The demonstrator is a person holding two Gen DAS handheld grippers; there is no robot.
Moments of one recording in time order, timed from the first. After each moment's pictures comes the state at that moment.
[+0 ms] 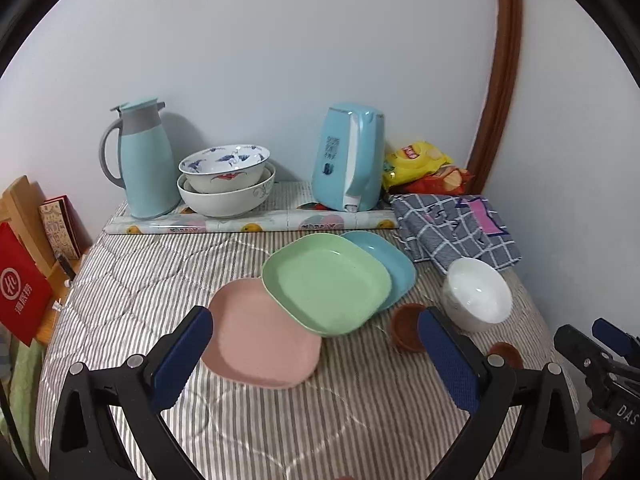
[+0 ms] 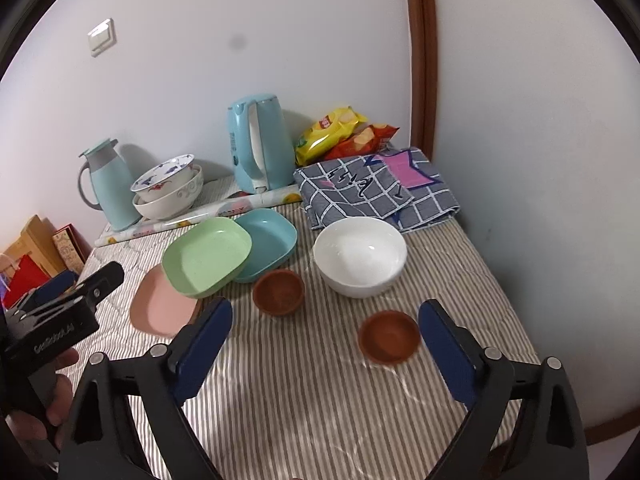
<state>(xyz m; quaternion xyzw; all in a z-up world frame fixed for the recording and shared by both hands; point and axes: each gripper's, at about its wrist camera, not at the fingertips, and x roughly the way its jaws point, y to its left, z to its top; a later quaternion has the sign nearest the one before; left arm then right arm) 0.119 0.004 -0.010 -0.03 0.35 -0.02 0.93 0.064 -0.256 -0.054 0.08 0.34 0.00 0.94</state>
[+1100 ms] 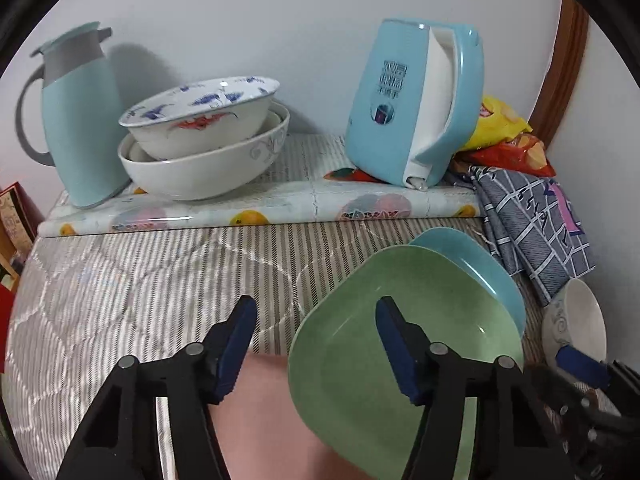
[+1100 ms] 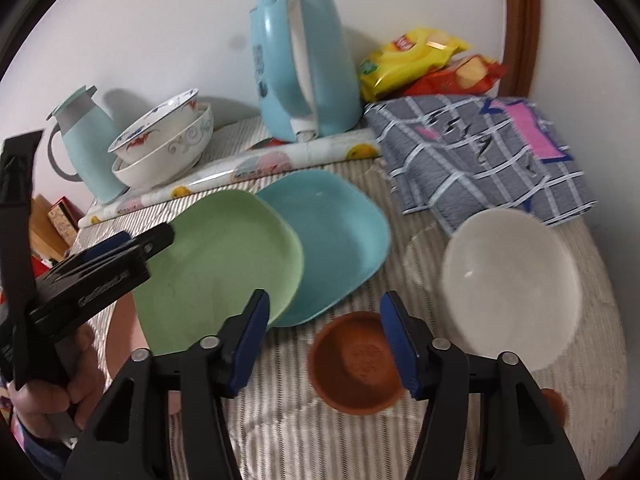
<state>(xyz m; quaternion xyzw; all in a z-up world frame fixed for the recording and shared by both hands) 0.290 0.037 -0.113 -0.03 0.44 -0.04 0.90 0.225 -0.171 -0.137 0.09 0.44 0.08 0.89</state>
